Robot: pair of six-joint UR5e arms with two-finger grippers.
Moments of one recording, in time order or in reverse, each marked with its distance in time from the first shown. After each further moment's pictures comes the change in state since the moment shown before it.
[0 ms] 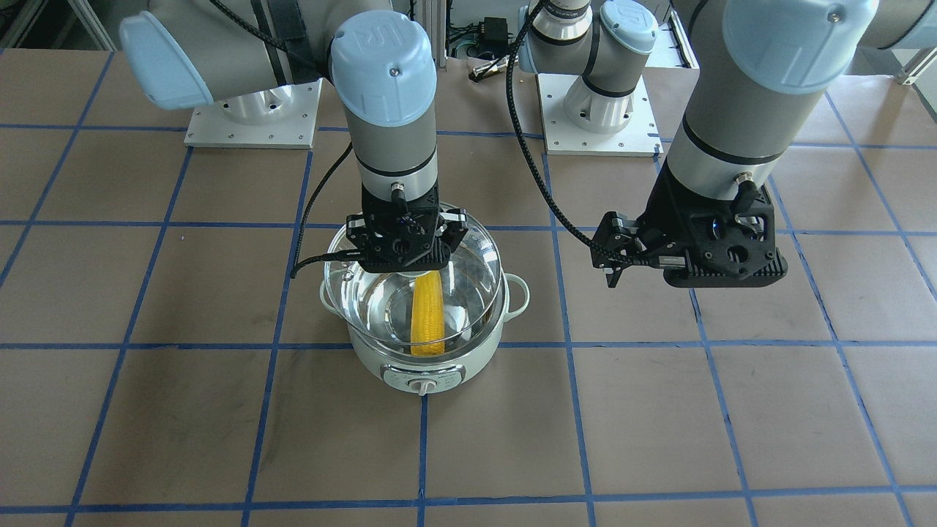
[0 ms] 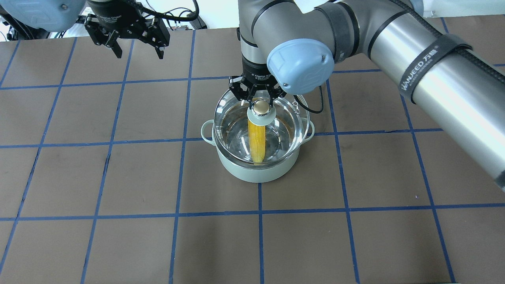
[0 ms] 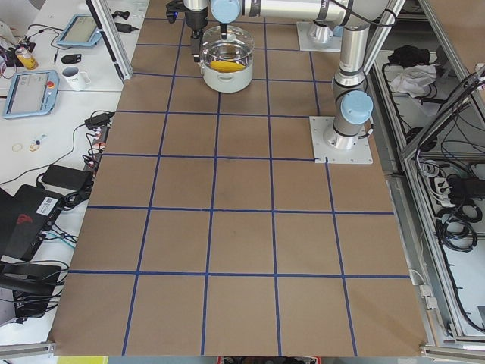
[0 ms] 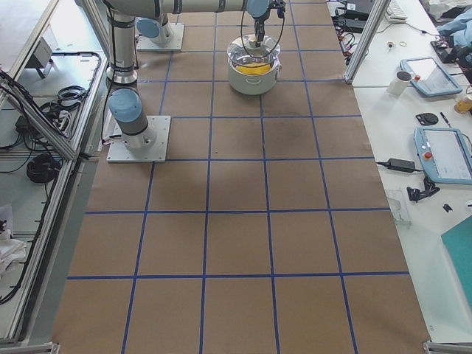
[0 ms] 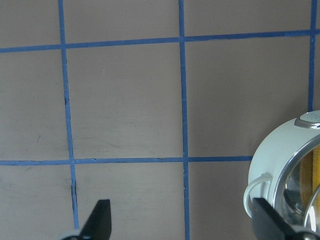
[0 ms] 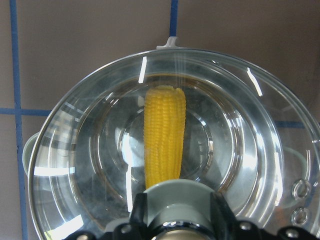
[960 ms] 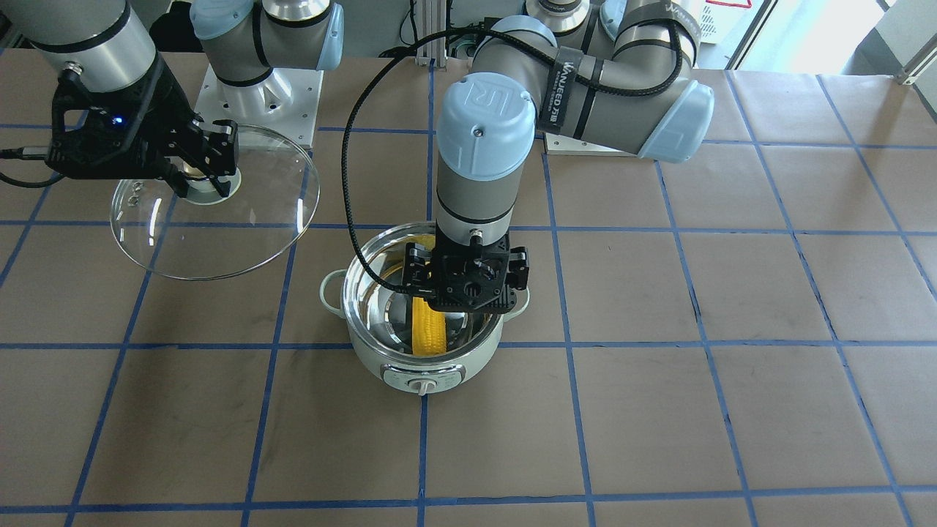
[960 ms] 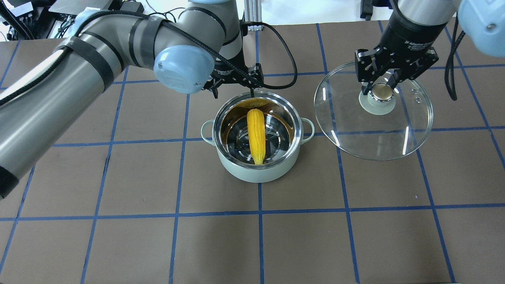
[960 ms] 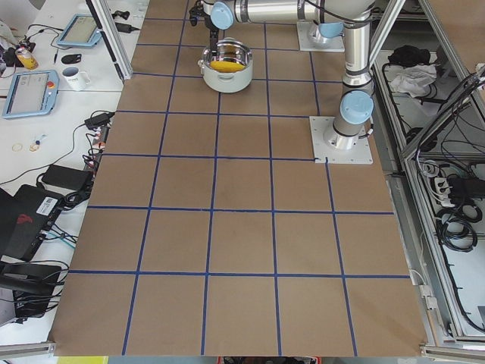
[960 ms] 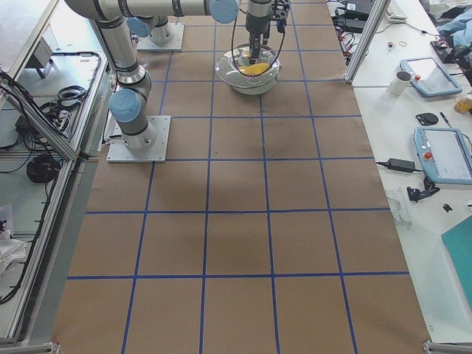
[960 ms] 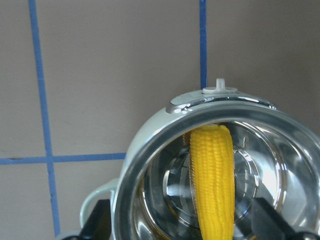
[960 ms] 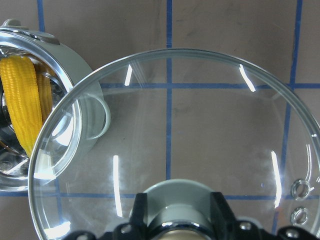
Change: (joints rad) left arm -0.275 -0.125 -0.123 0.221 -0.092 -0.278; right arm -0.397 -0.306 0.099 0.260 -0.007 -0.350
